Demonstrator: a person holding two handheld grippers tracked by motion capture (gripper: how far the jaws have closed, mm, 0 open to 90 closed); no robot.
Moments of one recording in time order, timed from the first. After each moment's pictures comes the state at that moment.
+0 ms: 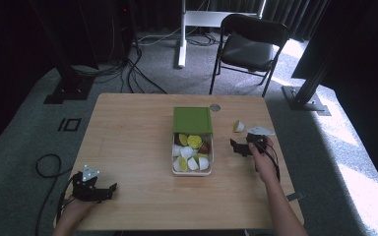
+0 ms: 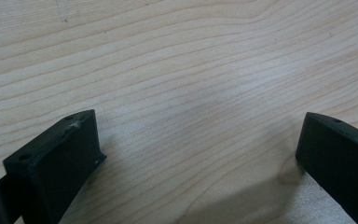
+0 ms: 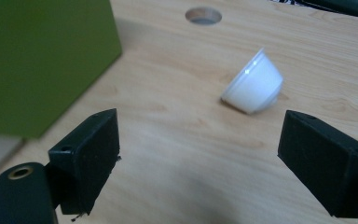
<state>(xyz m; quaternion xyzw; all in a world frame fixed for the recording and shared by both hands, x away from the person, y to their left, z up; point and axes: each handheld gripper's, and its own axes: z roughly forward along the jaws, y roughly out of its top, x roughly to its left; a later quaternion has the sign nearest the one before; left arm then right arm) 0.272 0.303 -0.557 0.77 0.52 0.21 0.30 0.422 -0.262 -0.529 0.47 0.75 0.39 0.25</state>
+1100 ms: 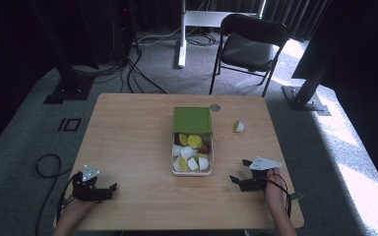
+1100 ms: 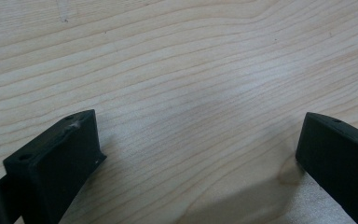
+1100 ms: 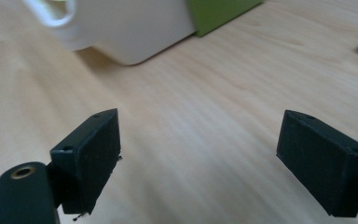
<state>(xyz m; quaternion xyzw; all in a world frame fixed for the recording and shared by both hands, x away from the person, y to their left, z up) 0.272 0.303 -0.557 0.77 0.52 0.21 0.30 0.322 -0.274 -0.548 0.31 0.83 0.44 0.16</state>
